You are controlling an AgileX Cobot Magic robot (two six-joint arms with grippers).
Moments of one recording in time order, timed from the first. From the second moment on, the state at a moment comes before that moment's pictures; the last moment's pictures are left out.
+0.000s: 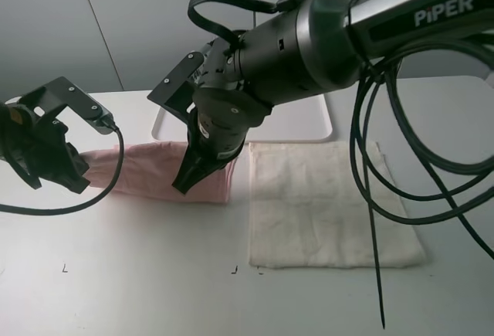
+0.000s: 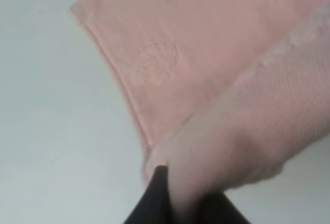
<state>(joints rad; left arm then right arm) -0.20 1.53 -0.67 0.06 0.31 0.40 0.96 2.01 -1.29 -0.51 0.53 0.38</state>
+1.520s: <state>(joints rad) -0.07 1.93 -1.13 0.05 0.69 0.03 0.77 2.08 -1.48 0.09 0.77 0.10</state>
